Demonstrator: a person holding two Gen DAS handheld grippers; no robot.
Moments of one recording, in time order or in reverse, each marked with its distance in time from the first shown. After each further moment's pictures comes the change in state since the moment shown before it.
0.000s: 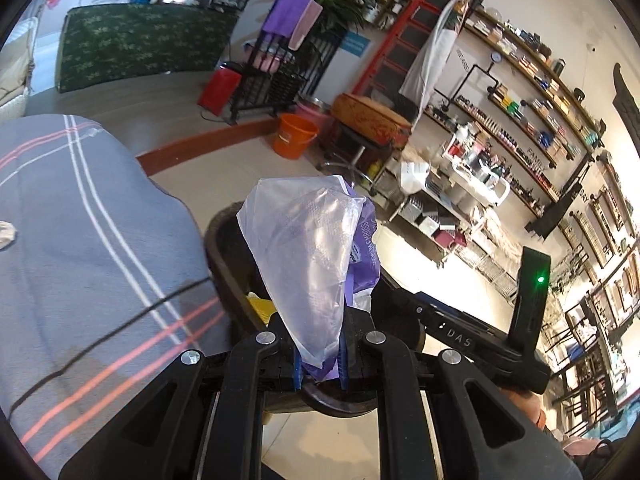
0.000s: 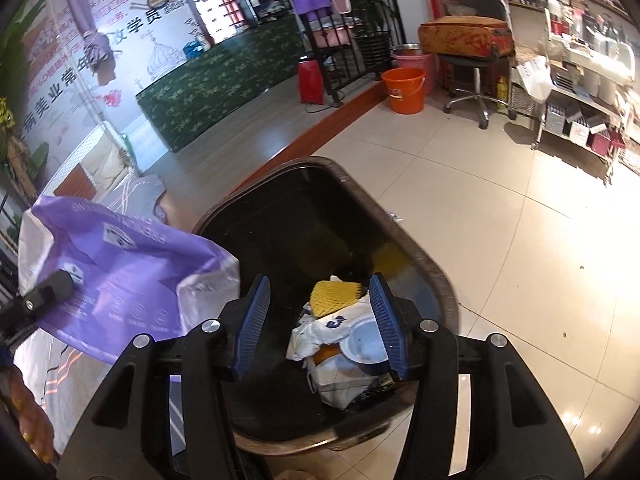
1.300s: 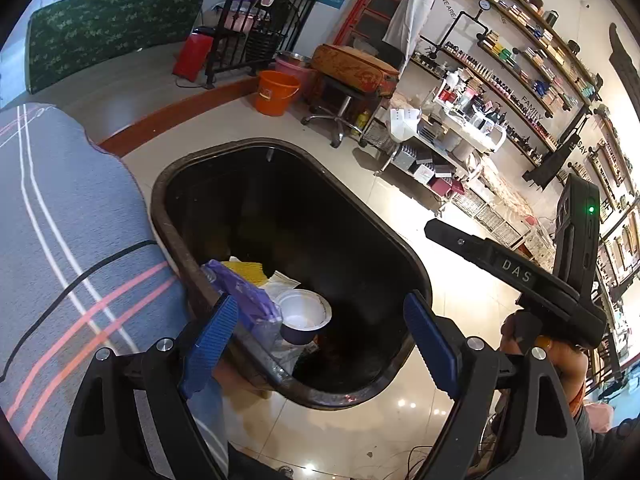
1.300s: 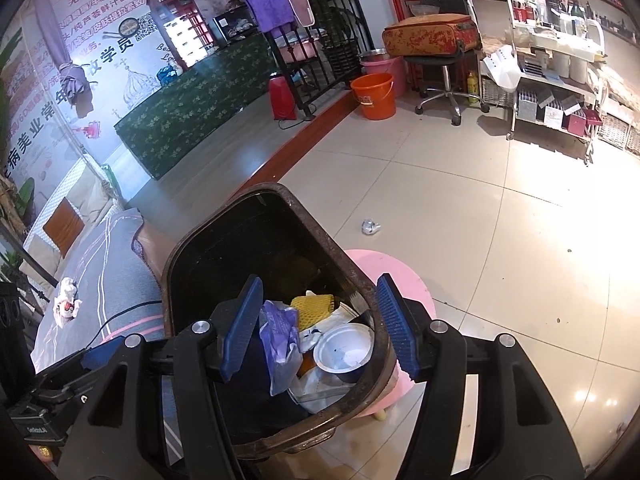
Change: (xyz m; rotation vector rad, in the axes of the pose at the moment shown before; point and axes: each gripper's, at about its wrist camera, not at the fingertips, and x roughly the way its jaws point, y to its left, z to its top) left arm 0.041 -0.019 -0.013 0.079 0.159 -0.007; right arm -0.014 -0.027 0.007 0.095 -0.049 -0.034
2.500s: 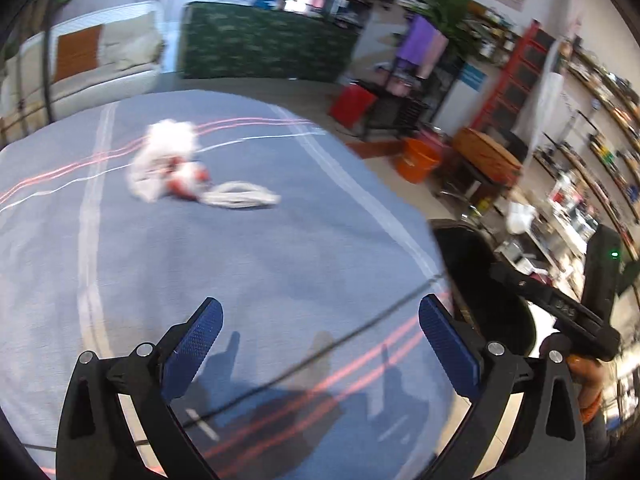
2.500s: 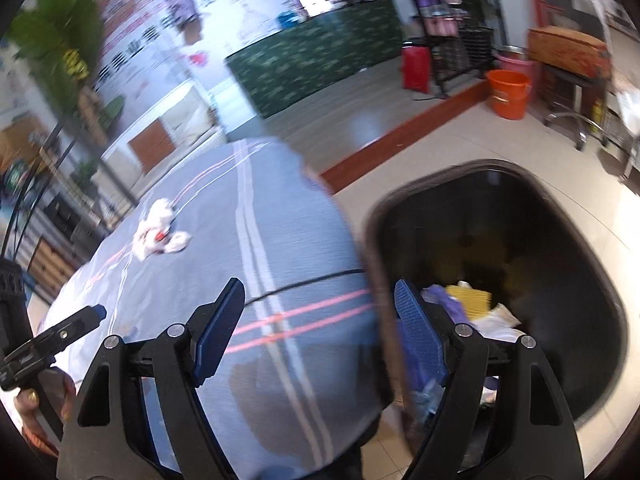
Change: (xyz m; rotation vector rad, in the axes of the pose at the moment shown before) left arm -0.168 0.152 -0.056 -0.319 -0.219 0.383; right arm 0.037 0.195 -0.034 -0.317 0.152 0.339
